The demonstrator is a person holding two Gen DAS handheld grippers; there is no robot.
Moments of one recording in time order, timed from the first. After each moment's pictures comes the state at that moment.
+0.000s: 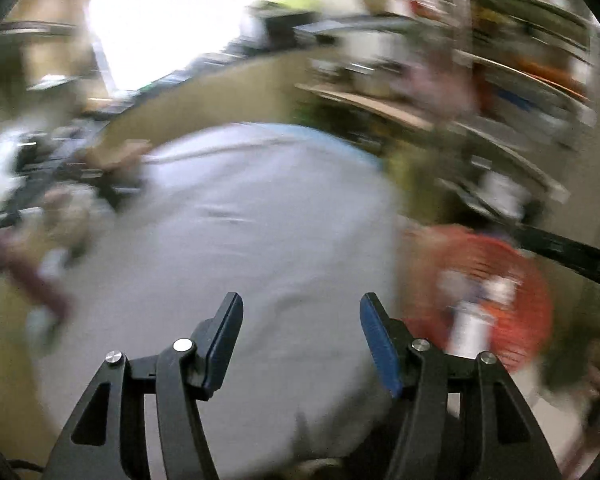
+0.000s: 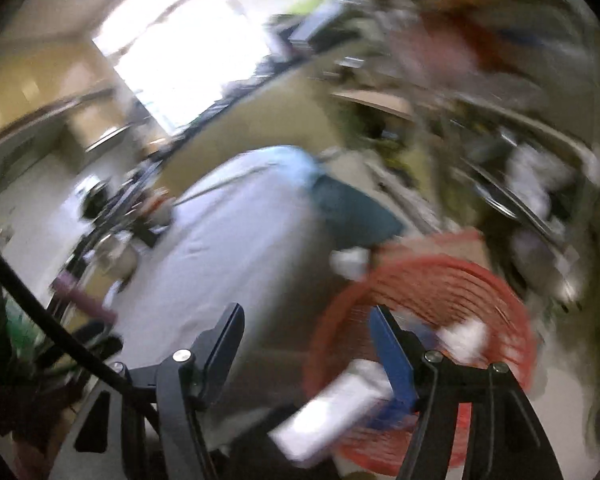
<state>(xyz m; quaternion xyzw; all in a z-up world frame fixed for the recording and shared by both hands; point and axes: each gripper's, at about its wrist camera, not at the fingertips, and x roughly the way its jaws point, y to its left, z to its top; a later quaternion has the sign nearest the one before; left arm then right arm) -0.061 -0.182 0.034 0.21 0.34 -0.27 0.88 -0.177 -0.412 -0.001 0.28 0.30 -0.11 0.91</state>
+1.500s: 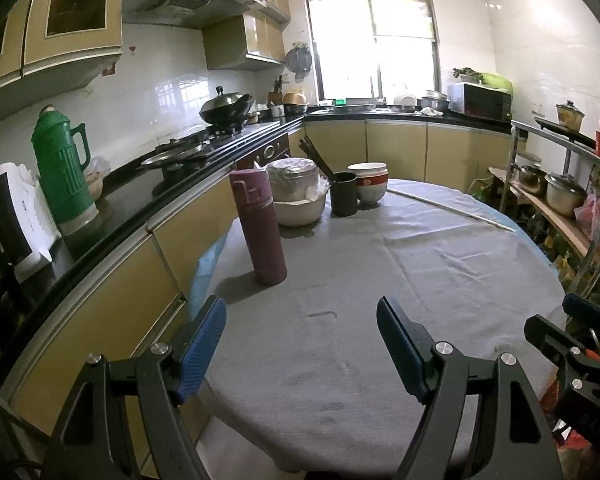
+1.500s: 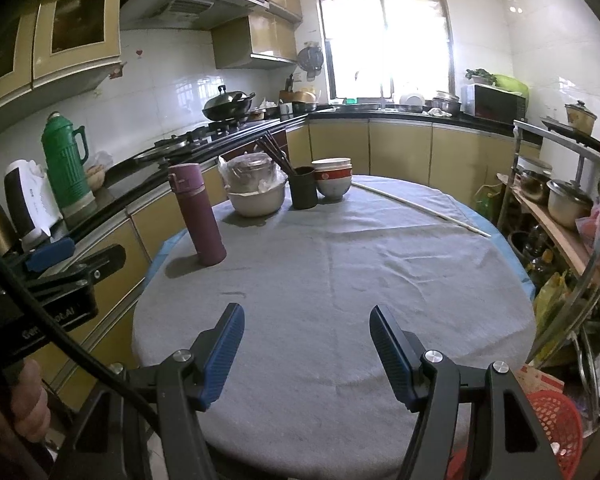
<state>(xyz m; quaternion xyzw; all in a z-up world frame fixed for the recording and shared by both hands) -0.027 0.042 0.094 0.06 0.28 -0.03 0.96 -0.048 -0.141 0.075 0.04 0.30 0.02 0.95</state>
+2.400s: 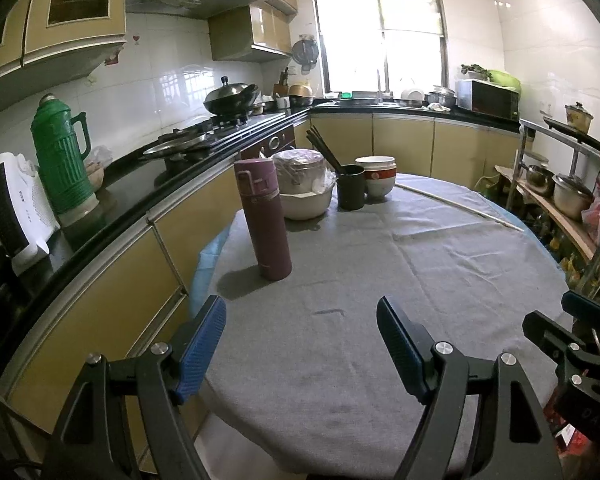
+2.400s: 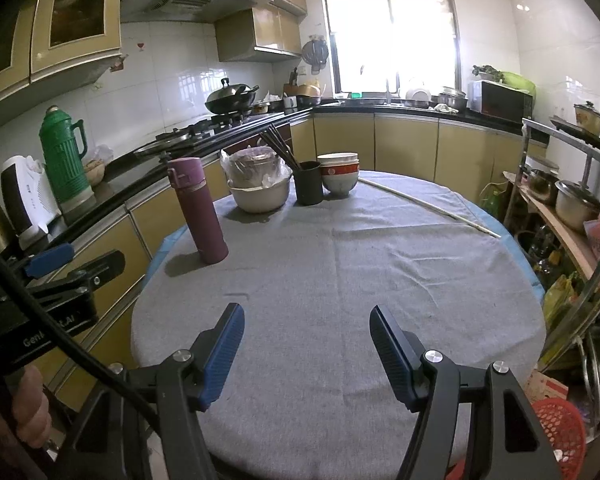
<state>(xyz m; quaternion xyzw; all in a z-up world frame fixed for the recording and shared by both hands) -0.014 0.049 0.089 0.05 0.30 -0.02 0.95 -0.027 -0.135 0.070 0.04 0.31 0.03 0.95</state>
